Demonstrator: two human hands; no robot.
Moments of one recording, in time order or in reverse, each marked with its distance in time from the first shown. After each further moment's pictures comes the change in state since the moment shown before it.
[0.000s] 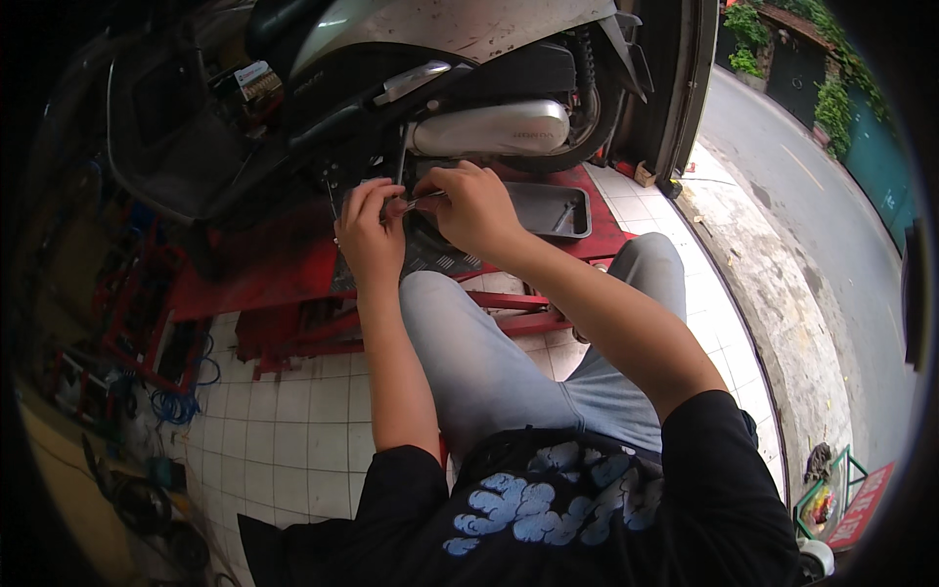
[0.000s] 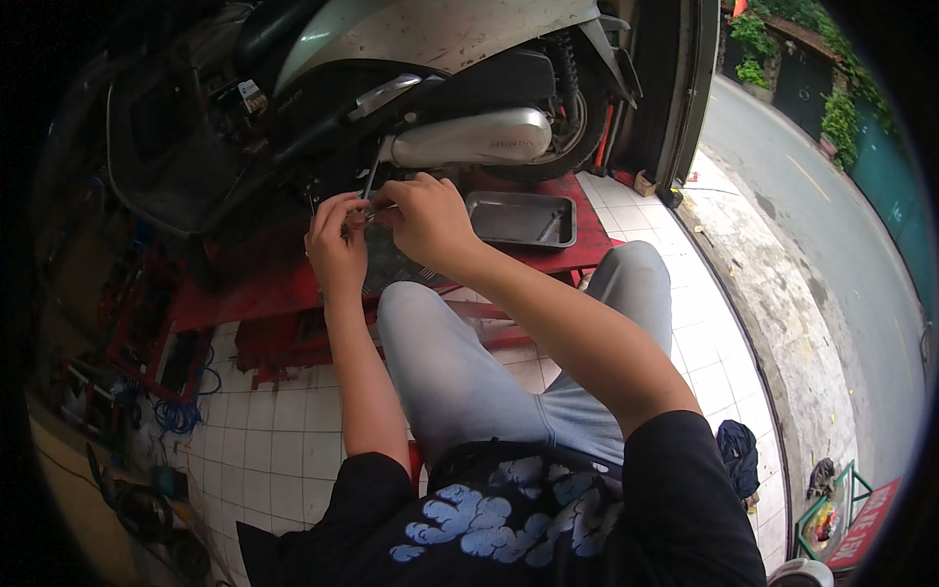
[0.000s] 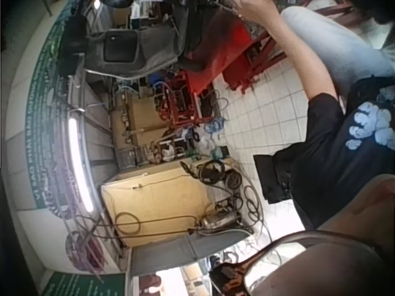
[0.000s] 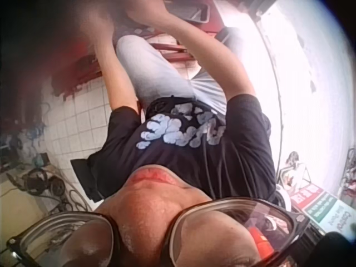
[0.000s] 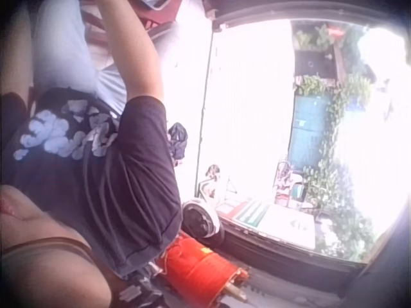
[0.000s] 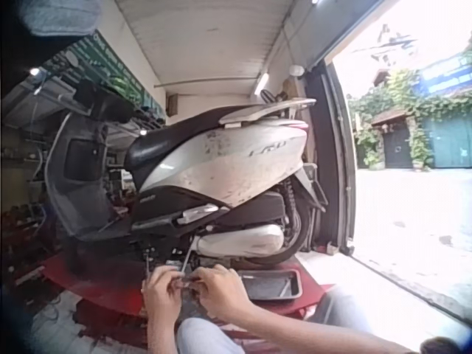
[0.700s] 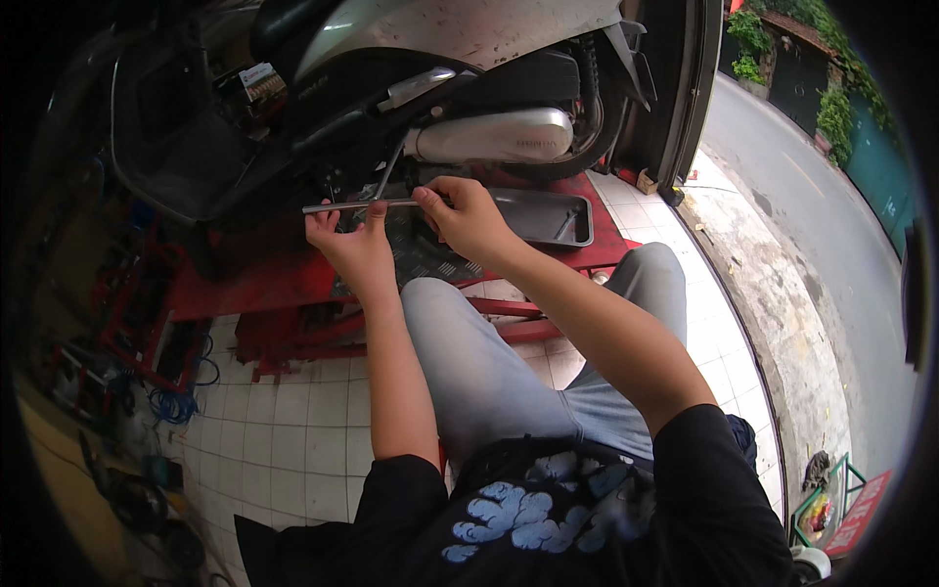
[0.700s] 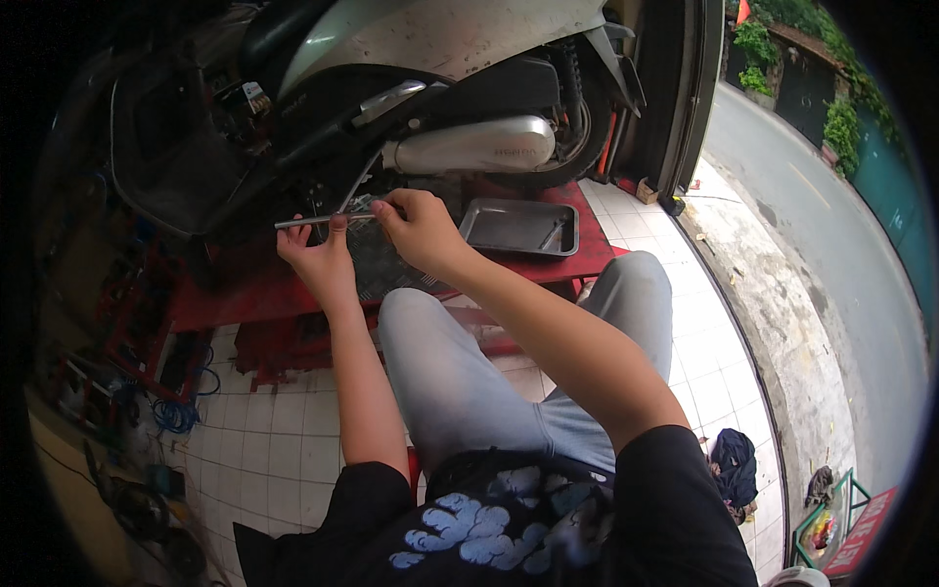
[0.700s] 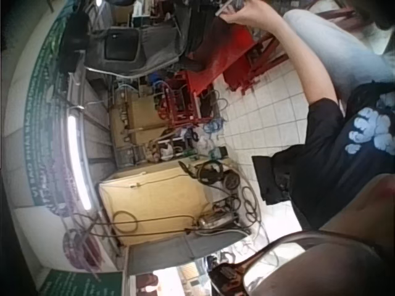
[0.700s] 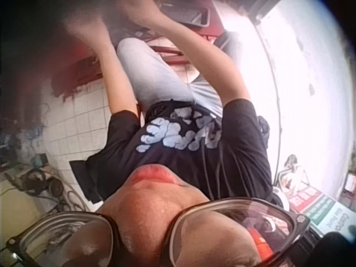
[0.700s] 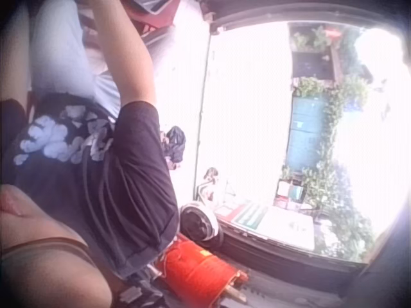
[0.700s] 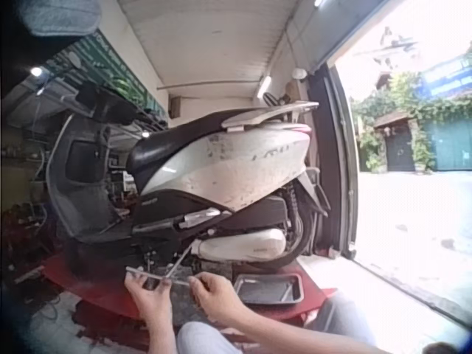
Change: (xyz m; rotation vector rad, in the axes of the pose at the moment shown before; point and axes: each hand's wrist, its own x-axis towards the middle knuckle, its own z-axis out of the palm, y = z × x) left_hand -0.011 -0.004 0.014 -0.274 0.362 -0.604; right_hand 0.005 -0.002 0.010 0.684 -0.170 0.425
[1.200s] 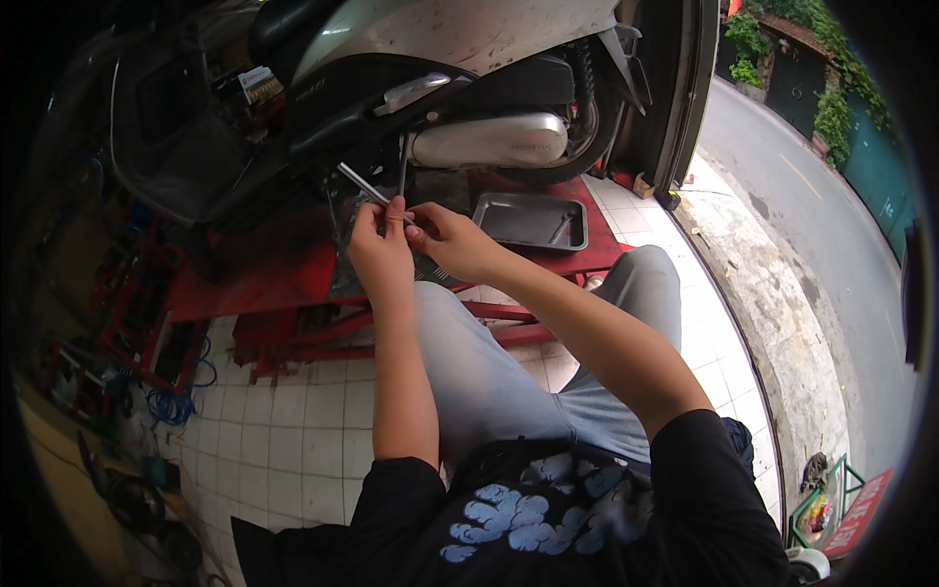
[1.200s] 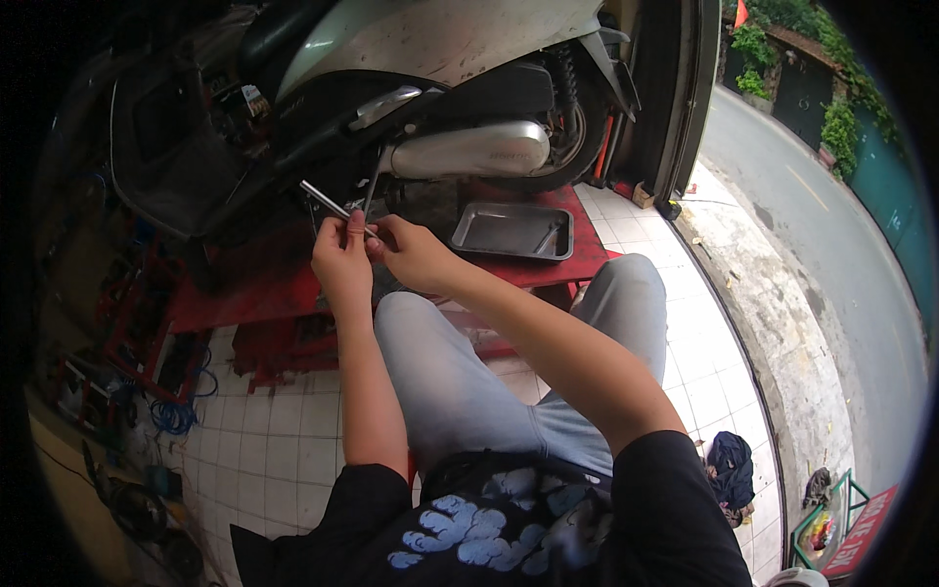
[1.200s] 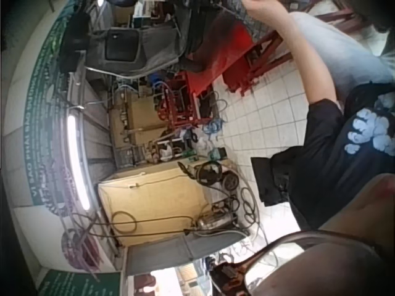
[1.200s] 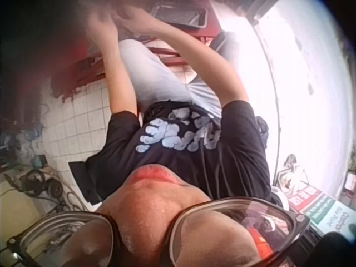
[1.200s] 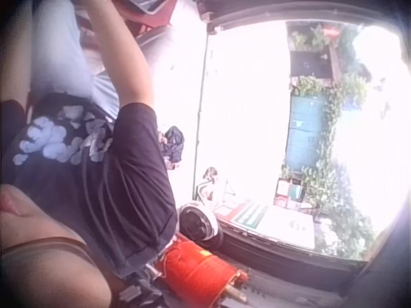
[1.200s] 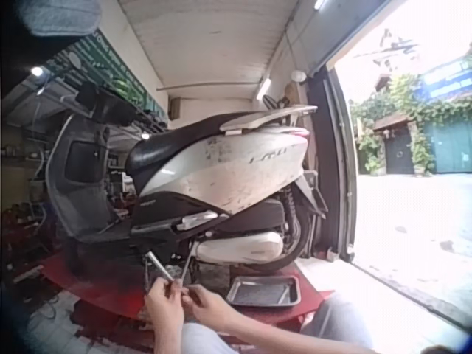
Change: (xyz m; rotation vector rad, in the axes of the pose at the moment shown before) left_hand -0.015 0.053 -0.003 -0.093 -0.415 -0.268; right_hand -0.012 0.021 0.003 -0.108 -0.160 0.025
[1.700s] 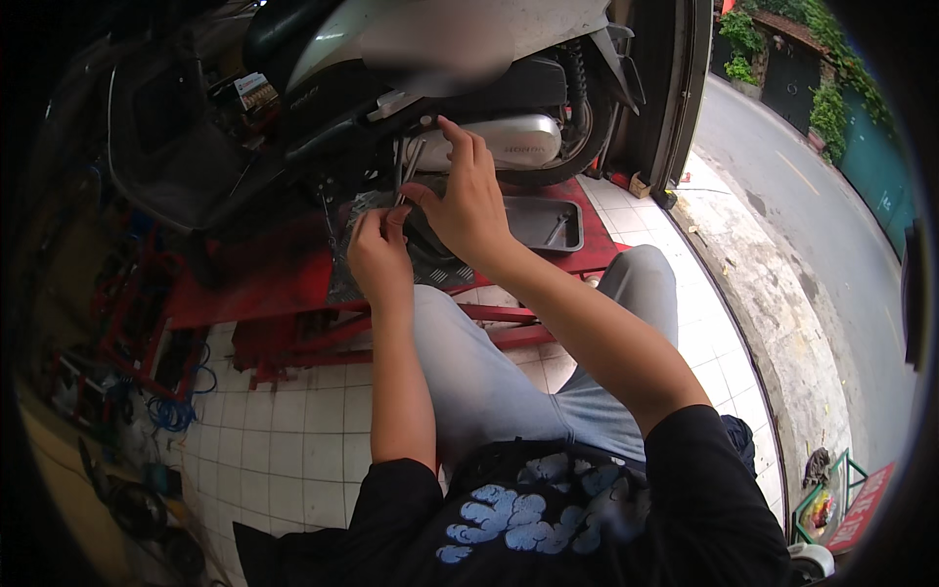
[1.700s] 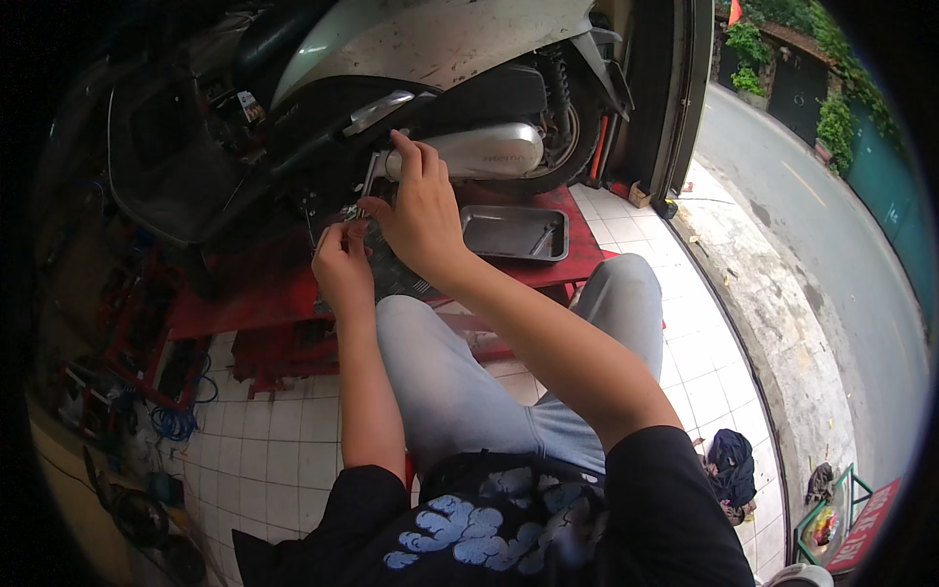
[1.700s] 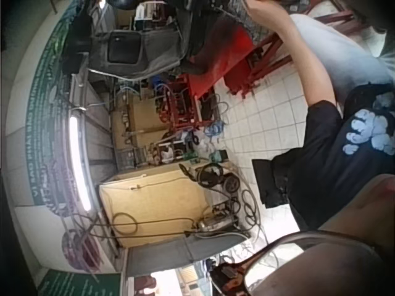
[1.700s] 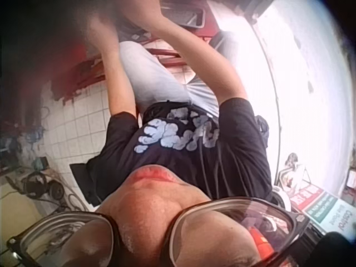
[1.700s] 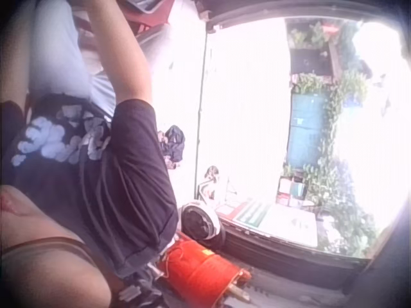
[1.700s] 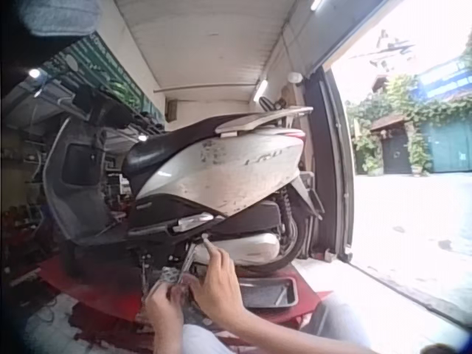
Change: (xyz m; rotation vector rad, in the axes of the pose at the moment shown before) left_hand 0.000 -0.009 0.003 0.218 0.044 0.278; right_hand 0.012 -0.036 -0.015 -0.415 0.729 -0.438
